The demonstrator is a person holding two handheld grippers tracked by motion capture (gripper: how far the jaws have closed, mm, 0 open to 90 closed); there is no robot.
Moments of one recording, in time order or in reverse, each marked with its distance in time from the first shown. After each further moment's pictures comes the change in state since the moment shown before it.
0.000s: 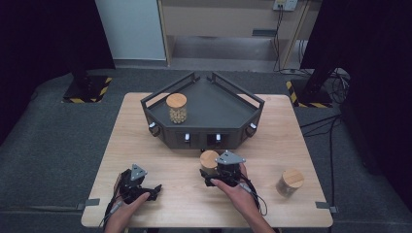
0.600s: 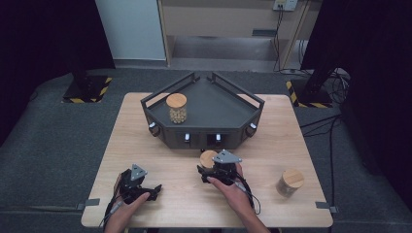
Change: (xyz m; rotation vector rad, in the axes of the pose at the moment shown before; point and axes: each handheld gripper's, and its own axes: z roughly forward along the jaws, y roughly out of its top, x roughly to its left) left arm 0.000 0.000 0.000 0.000 0.000 0.001; right arm 0.006 -0.007 0.015 -0.036 -0.028 0.020
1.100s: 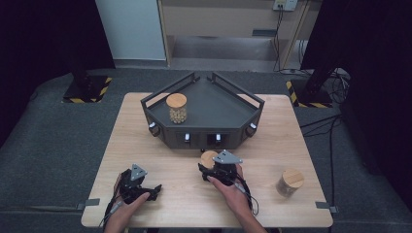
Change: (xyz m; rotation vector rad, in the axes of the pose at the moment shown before) left arm 0.000 0.000 0.000 0.000 -0.001 0.001; right arm 0.006 -0.003 -0.003 -0.020 -0.024 0.011
